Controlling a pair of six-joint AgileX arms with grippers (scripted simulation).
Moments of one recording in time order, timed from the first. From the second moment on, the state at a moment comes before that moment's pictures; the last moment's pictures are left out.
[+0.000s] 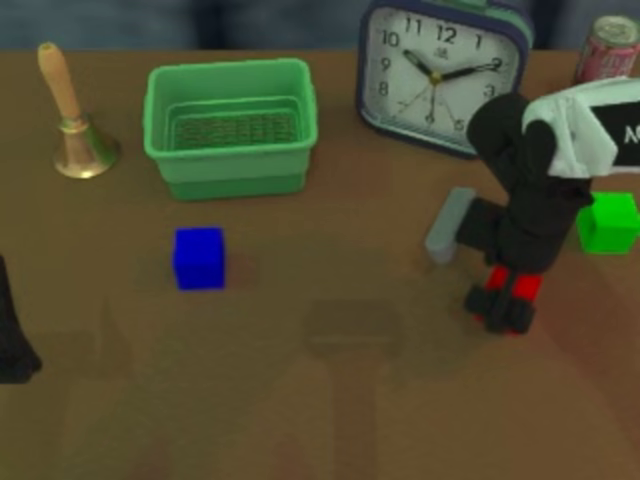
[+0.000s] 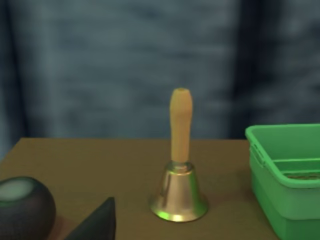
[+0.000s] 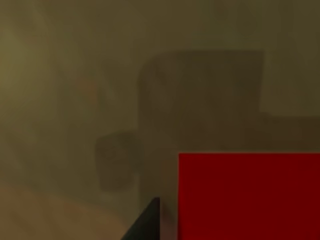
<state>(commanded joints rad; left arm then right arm) 0.00 0.00 0.00 0.00 0.00 0.00 0.38 2.18 1.36 -0.75 0.00 -0.70</state>
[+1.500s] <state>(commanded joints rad) 0.00 0.00 0.00 0.00 0.00 0.00 0.39 2.04 1.50 -1.02 -0.01 -0.69</state>
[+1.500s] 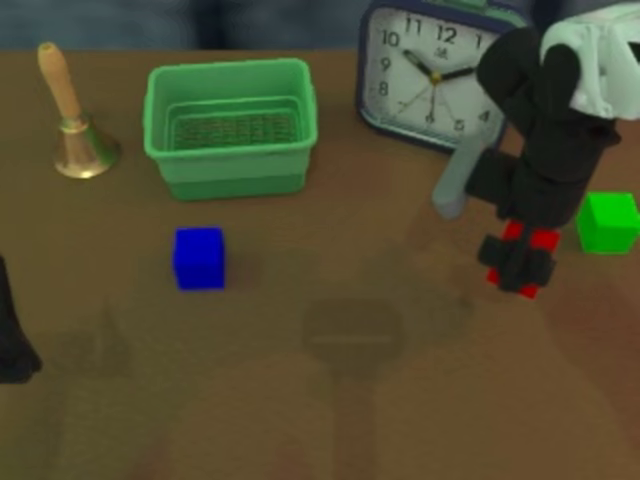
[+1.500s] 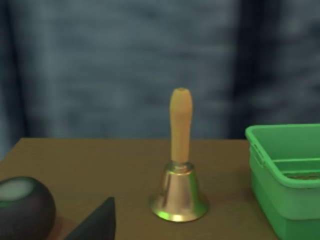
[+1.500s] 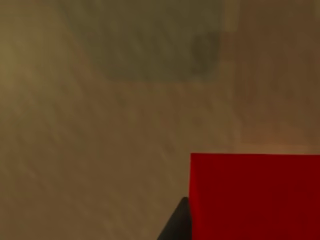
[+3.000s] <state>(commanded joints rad) 0.00 0.00 0.00 0.00 0.00 0.00 1.04 2.32 1.92 -1.14 -0.01 -0.53</state>
